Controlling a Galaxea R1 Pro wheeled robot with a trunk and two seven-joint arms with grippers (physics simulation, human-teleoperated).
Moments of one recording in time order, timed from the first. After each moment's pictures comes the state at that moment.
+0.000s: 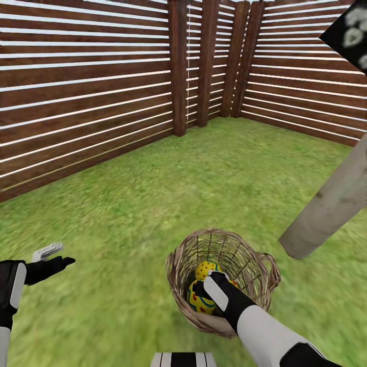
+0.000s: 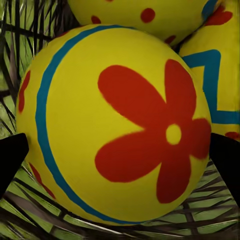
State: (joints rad) left arm -0.57 0.28 0.50 -1.12 0.05 0.99 -0.26; right arm -0.75 0.17 0.44 -0.46 -0.80 0.51 -0.50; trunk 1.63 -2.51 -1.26
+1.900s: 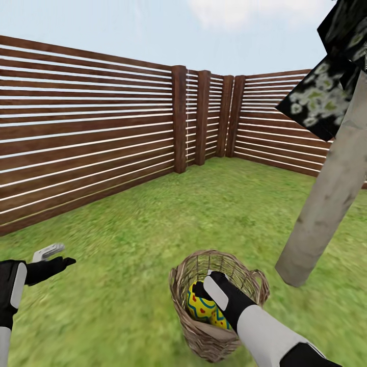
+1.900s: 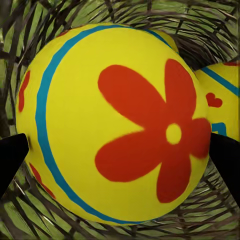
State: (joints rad) left arm -0.57 0.28 0.50 -1.12 0.05 1.00 -0.27; right arm -0.75 0.17 0.44 -0.47 -0.79 0.53 -0.50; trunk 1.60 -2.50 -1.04
